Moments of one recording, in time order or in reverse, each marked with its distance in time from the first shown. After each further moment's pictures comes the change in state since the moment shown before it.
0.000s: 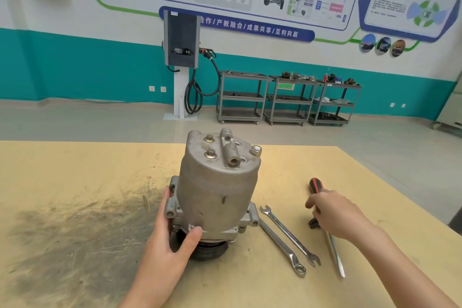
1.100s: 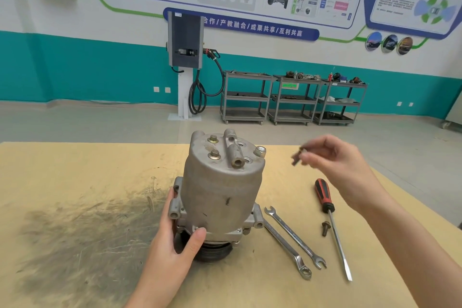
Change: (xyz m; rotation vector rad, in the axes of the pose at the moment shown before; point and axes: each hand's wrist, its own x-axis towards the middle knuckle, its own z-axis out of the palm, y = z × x) left_hand 0.002 -0.005 0.002 0.008 0.026 0.035; right_hand -0.018 -0.025 -0.079 1.300 0.334 -0.347
